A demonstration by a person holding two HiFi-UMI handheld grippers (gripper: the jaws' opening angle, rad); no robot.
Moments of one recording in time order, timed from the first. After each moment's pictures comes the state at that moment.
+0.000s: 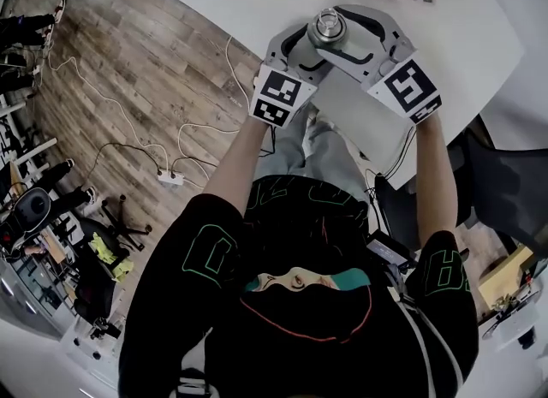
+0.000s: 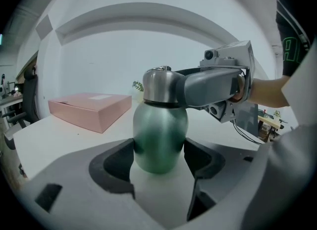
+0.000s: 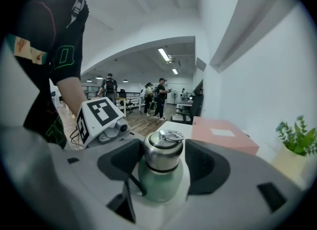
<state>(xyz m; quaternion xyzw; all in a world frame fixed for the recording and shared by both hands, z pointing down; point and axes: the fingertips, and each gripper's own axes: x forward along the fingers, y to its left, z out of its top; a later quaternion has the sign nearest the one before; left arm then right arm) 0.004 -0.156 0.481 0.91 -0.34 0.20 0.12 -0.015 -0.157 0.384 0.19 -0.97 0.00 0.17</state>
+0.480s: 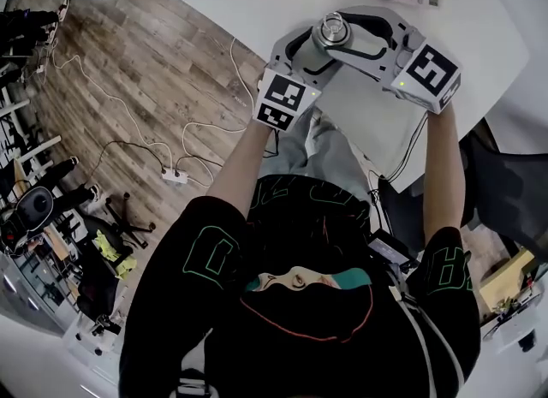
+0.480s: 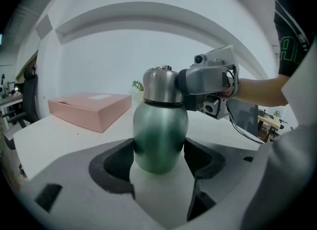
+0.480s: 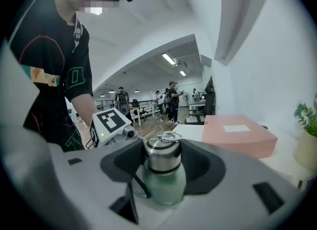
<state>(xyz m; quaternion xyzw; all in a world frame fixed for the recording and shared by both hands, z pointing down) 0.003 -0.155 0.479 0.91 -0.34 0.20 0.13 -0.014 -0.156 0.378 0.10 -0.98 0.06 0.14</state>
